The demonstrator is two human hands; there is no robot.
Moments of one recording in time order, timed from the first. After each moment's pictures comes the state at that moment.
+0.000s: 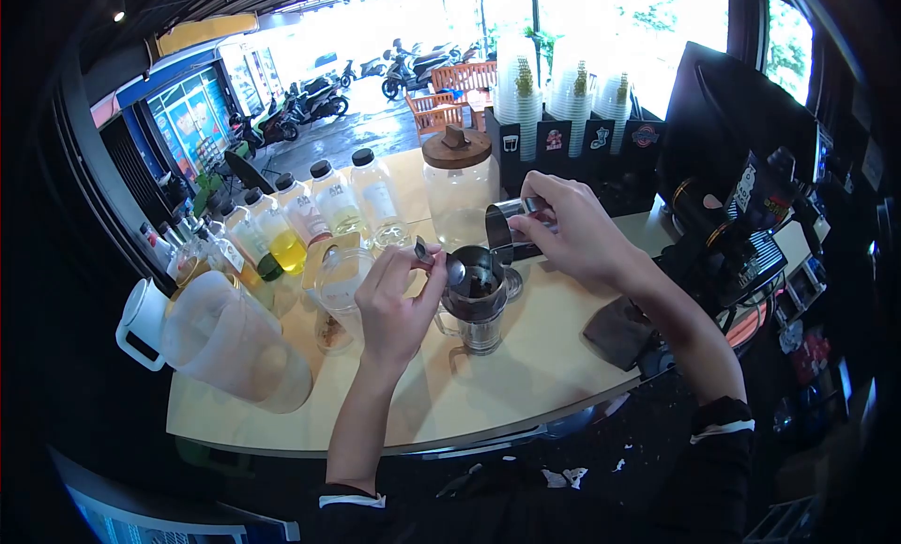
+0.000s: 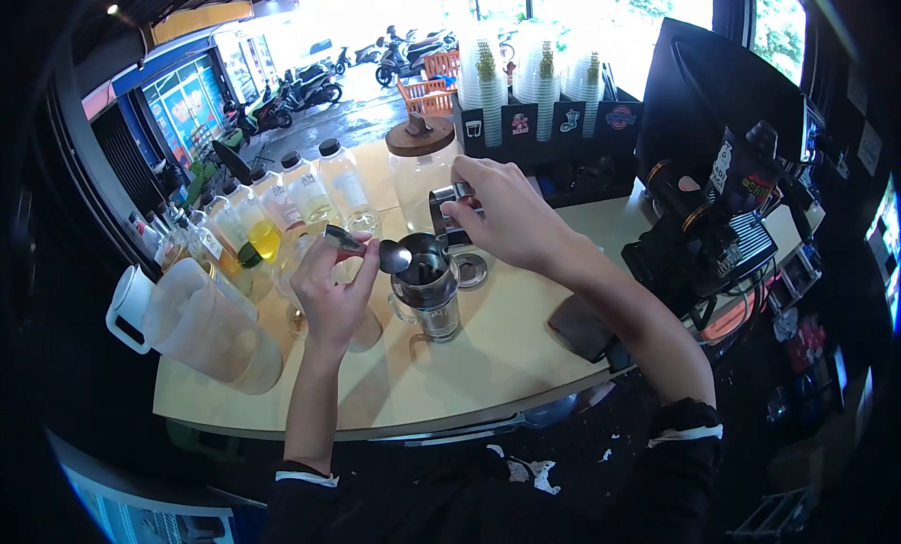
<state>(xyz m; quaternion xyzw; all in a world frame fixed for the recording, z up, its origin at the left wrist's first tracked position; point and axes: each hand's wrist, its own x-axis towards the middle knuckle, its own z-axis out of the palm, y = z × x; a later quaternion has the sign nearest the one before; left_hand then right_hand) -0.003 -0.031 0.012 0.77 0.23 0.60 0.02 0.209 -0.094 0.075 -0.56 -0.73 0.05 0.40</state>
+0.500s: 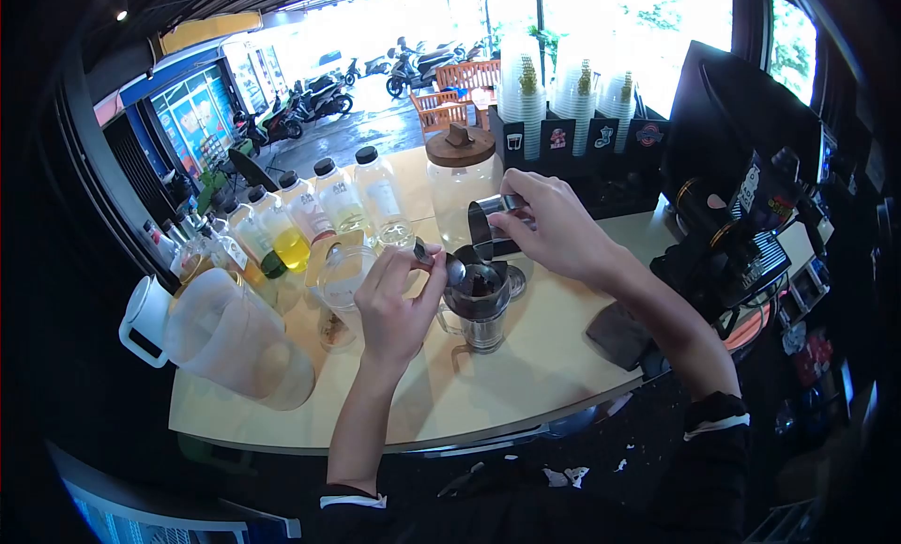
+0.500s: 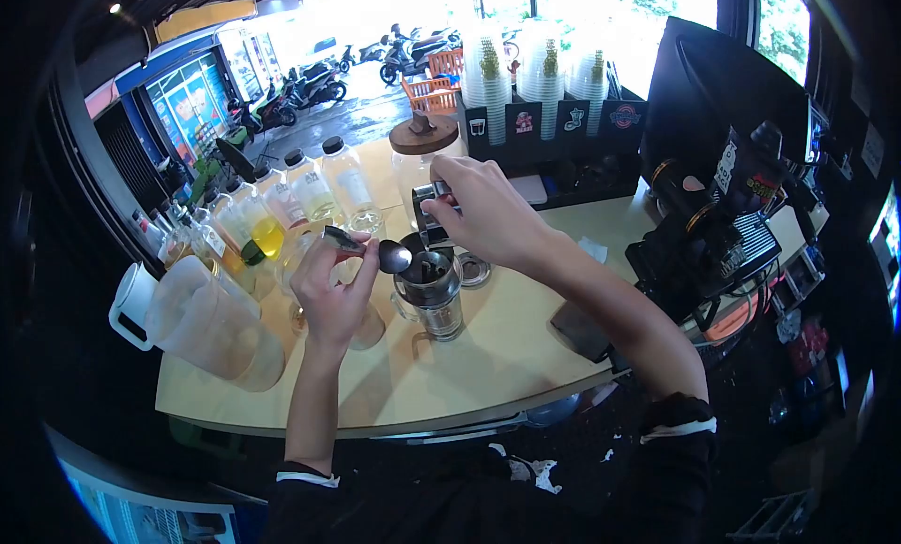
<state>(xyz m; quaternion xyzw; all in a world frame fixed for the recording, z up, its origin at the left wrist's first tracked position) -0.005 -0.034 0.013 0.76 0.24 0.60 0.01 0.196 -0.078 0.070 -0.53 -0.74 0.04 0.41</state>
